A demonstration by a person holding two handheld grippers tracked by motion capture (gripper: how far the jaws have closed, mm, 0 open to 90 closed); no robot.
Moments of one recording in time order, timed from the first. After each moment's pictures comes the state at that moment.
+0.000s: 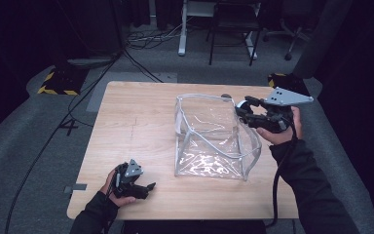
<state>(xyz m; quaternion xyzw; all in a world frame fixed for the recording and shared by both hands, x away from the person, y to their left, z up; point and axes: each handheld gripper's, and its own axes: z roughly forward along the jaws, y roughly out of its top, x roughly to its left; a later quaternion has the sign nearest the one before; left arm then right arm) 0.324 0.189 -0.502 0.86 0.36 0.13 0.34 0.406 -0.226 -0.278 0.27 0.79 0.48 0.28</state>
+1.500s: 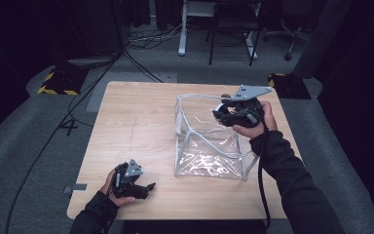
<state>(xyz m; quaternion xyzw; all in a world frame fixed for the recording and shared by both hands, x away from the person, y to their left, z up) 0.324 0.189 -0.502 0.86 0.36 0.13 0.34 0.438 -0.171 -0.297 0.24 0.85 0.41 0.24</state>
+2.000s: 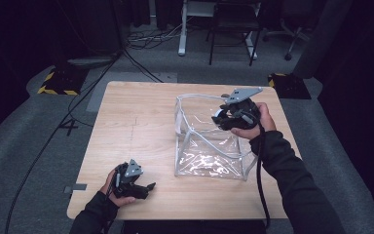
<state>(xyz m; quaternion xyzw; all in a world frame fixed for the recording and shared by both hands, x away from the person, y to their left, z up) 0.324 0.189 -0.502 0.86 0.36 0.13 0.34 0.441 -0.164 -0.305 0.24 0.88 0.36 0.21</state>
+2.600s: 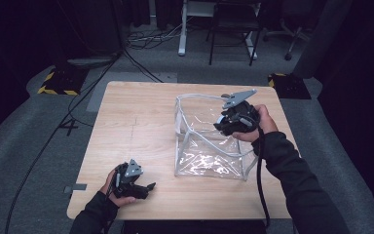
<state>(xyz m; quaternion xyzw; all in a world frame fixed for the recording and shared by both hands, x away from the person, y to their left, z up) 0.324 0.189 -0.502 0.86 0.36 0.13 0.34 0.437 -0.163 -0.308 0.22 0.91 0.30 0.19</state>
